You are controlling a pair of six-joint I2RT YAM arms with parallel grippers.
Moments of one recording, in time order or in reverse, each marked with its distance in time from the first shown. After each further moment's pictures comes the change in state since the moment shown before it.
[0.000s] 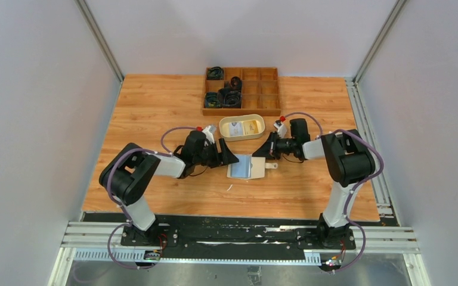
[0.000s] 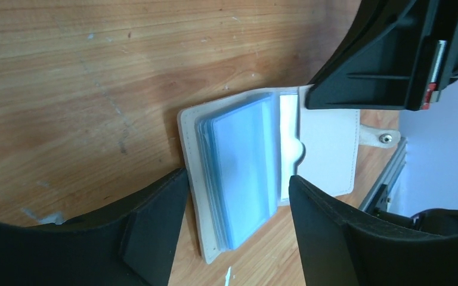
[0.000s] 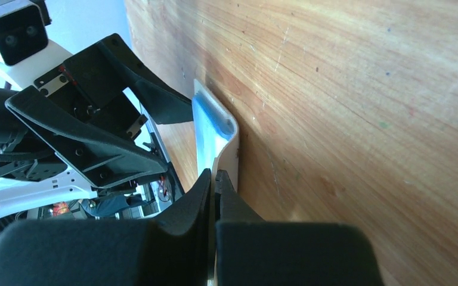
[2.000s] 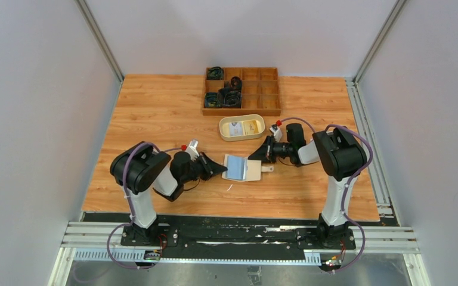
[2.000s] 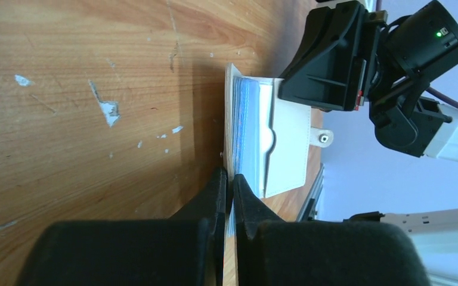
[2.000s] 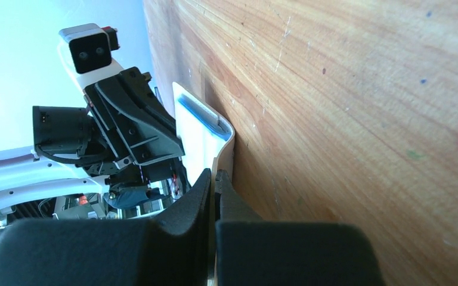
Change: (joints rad) left arm 0.043 0.169 -0.355 0.775 0.015 -0.384; right arm 0.040 0.100 -0.052 0.274 -0.041 0.157
